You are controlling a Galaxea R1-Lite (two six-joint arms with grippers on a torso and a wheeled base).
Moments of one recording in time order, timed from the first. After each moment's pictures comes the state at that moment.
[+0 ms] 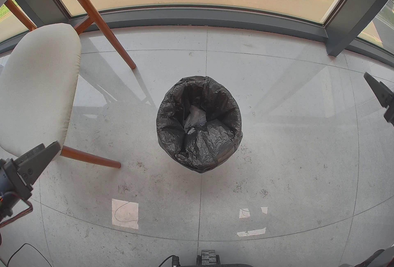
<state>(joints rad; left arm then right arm) -0.08 0.78 -0.29 -0.52 -0.30 -0.40 -0.02 1.06 -0.41 -0.84 0.17 0.24</state>
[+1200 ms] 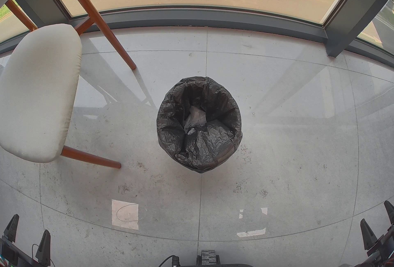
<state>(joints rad) 0.00 0.02 -0.02 0.00 0.01 0.00 0.08 0.12 -0.02 0.01 -0.02 -0.01</state>
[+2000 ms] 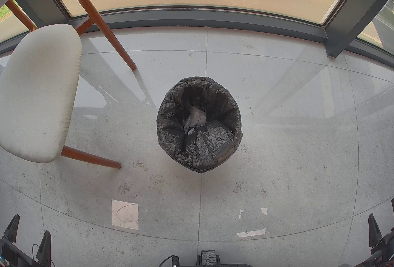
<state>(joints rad) 0.00 0.02 -0.02 -0.01 0.00 0.00 0.00 0.02 -0.02 0.00 -0.01 -0.01</state>
